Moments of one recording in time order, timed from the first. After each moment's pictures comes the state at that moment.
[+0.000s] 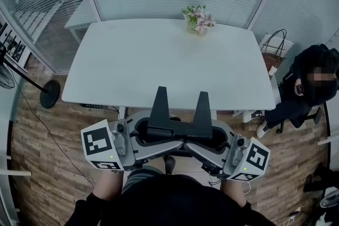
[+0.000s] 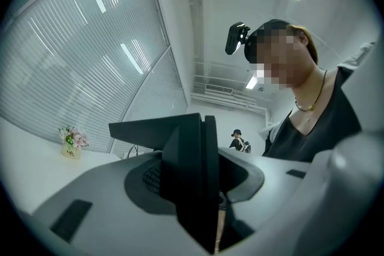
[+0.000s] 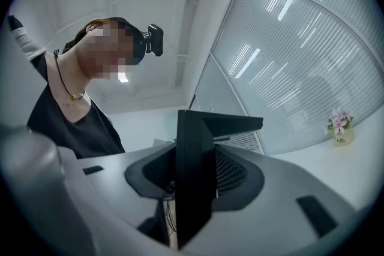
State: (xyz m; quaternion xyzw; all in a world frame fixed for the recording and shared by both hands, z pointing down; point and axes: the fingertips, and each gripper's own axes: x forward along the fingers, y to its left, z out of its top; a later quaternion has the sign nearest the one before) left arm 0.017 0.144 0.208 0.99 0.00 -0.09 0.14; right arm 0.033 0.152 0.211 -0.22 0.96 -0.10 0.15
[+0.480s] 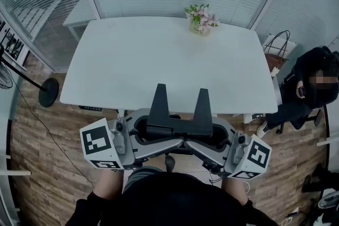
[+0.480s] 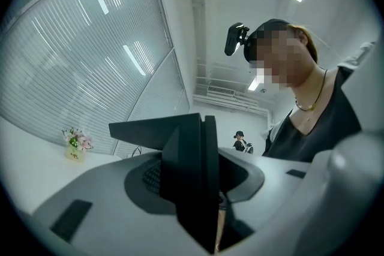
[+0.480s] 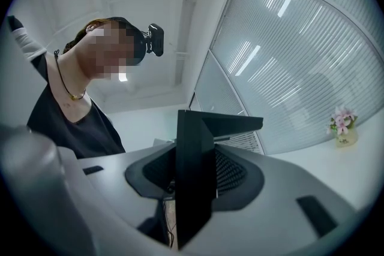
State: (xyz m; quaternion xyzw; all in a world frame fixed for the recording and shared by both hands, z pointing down) left arm 0.008 0.117 0.215 0.98 0.00 -0.10 0.14; right arm 0.024 0.125 0.217 -0.22 0.96 -0.10 0.14
